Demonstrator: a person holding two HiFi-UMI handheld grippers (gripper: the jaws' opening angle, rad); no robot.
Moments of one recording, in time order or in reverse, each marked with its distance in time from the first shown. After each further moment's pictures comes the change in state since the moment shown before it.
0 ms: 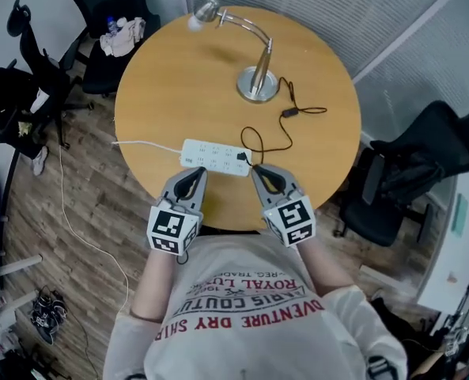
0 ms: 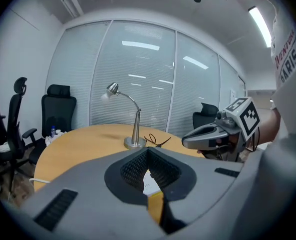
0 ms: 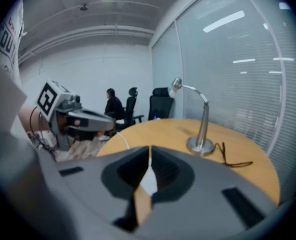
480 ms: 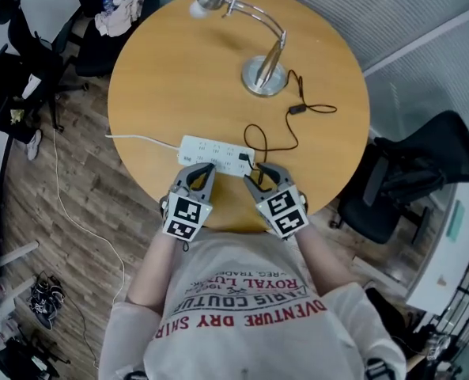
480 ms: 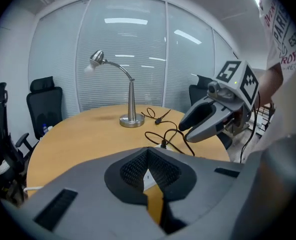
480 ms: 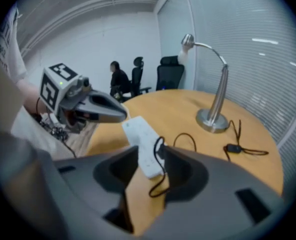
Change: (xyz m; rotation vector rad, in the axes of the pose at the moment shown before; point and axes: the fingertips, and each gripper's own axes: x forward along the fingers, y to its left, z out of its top) left arm 0.061 0.016 -0.077 0.143 0.245 -0.057; right arm 0.054 -0.005 -0.070 -0.040 0.341 0.108
